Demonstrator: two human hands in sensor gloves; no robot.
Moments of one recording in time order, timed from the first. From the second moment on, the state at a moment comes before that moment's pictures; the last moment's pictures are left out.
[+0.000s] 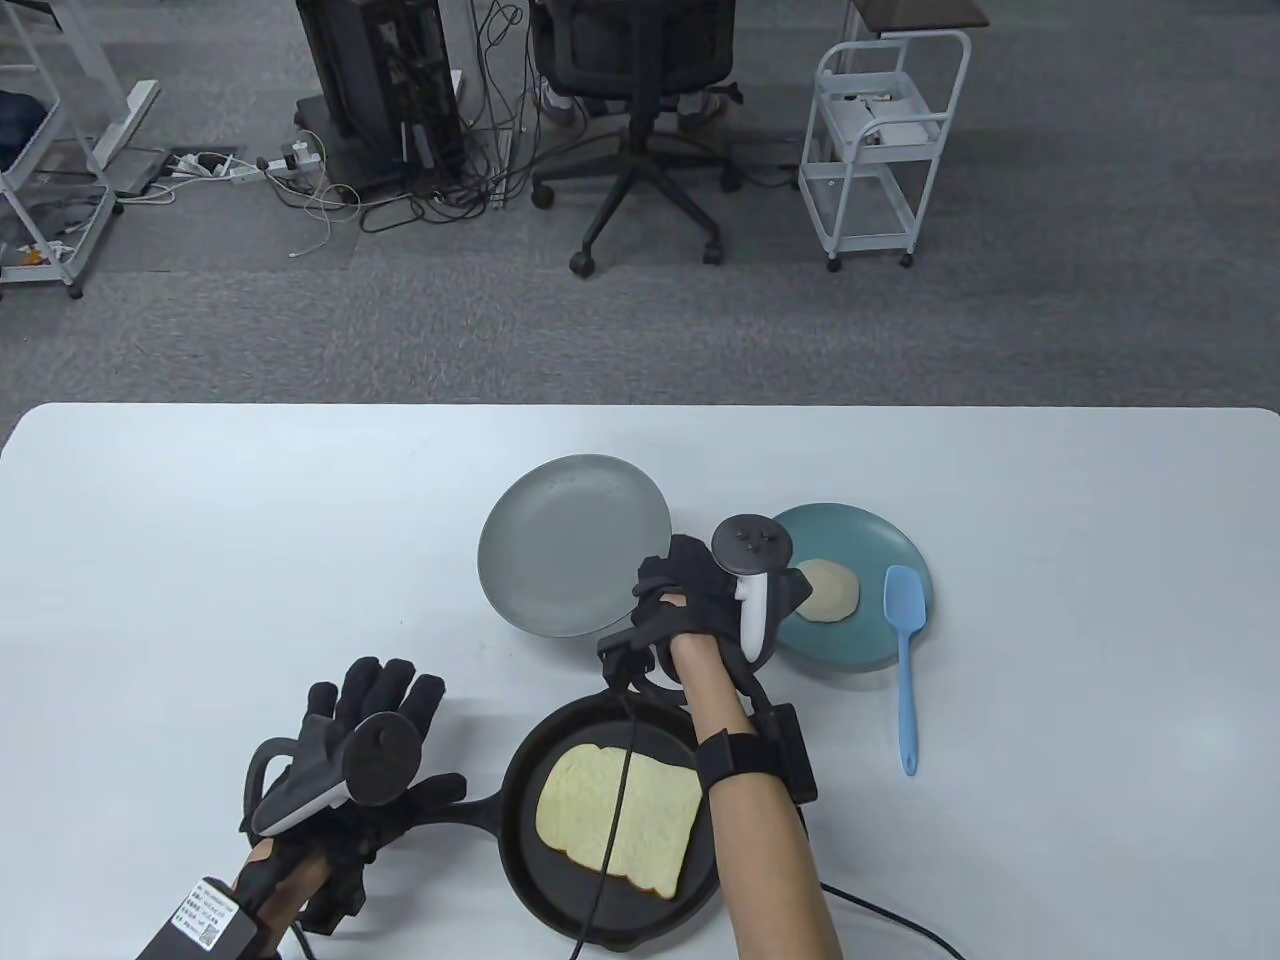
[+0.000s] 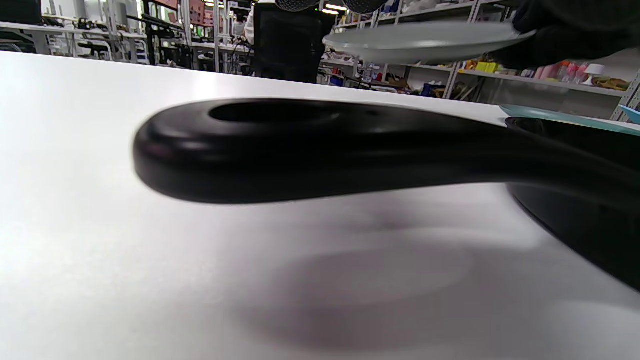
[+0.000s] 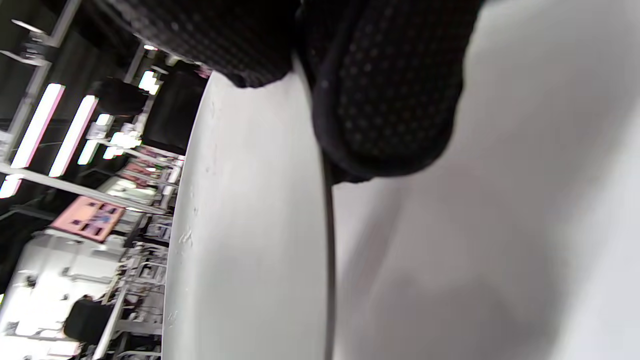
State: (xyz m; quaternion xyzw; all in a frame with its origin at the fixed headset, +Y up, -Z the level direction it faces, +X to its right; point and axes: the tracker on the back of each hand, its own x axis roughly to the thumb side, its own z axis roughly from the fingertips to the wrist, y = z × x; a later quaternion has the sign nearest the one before) left_hand -0.273 -0.733 -0.284 -0.12 -0.13 0.02 0.98; right_hand 0.045 -0.734 -0.435 -0.26 0.09 0.81 0.51
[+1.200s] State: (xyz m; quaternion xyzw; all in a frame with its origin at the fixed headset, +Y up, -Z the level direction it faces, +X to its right) left_hand -0.262 -0.737 -0.280 -0.12 -0.15 0.00 0.98; right_hand 0.027 -0.686 -0.401 -0.11 0.14 0.92 0.35
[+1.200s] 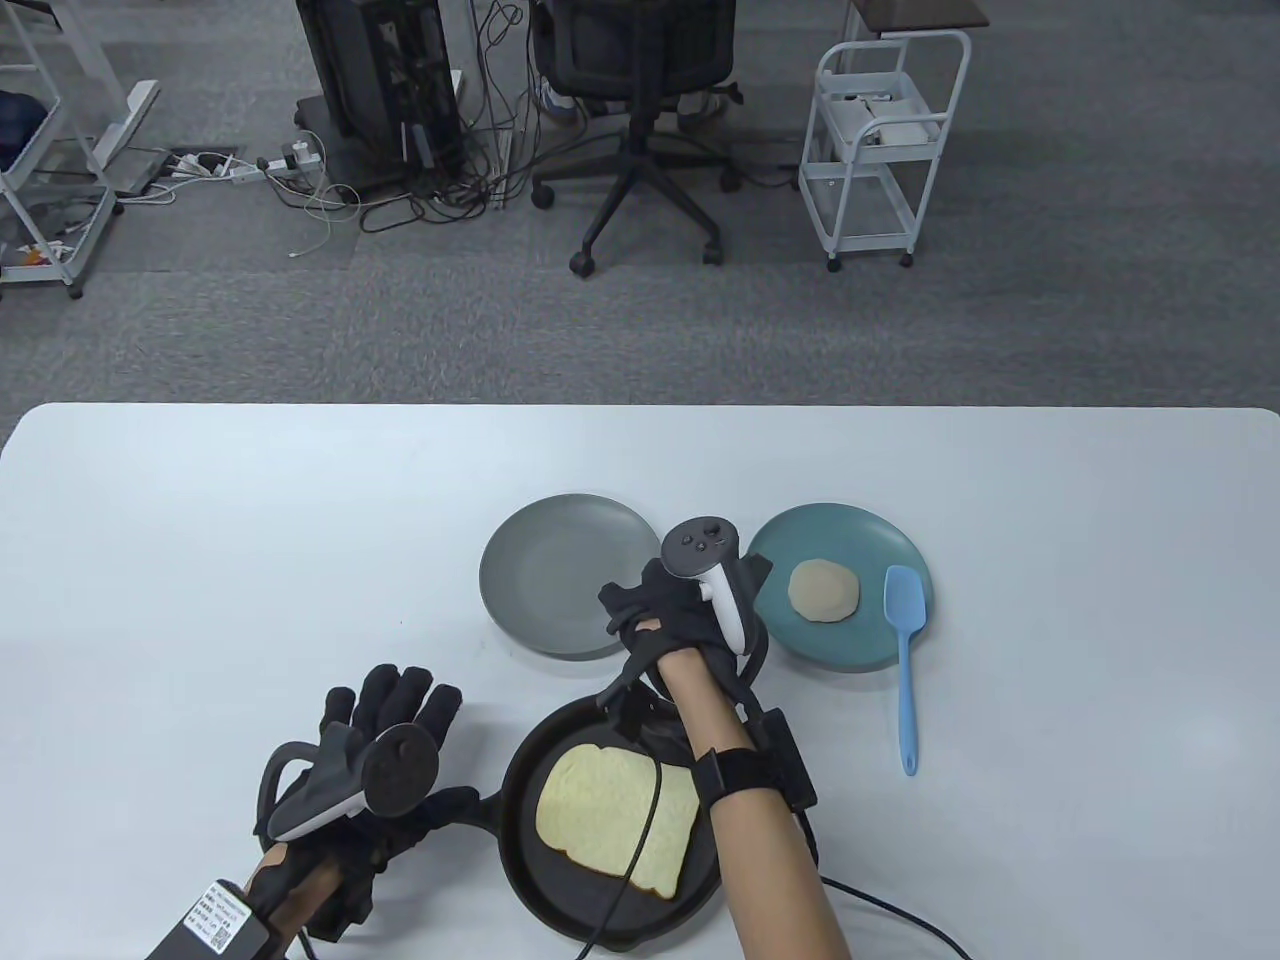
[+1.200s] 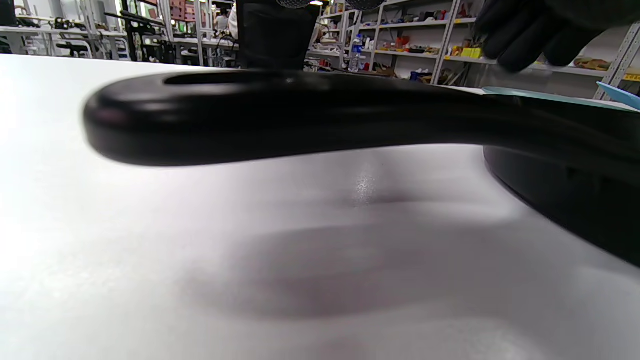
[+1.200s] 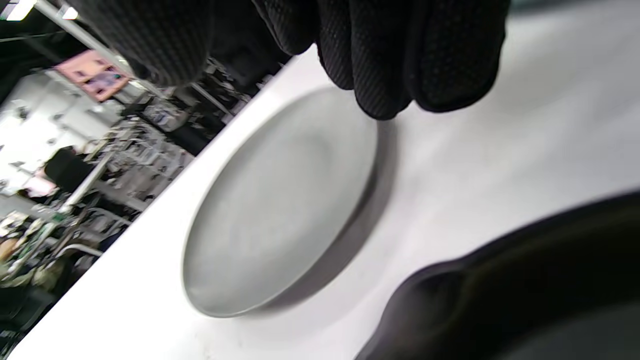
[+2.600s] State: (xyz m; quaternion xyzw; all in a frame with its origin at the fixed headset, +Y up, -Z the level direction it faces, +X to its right) left_hand -0.261 -0.738 -0.278 -0.12 -0.16 0.01 0.98; right_hand 0.230 -0.763 -0.336 -0.34 0.06 0.94 0.02
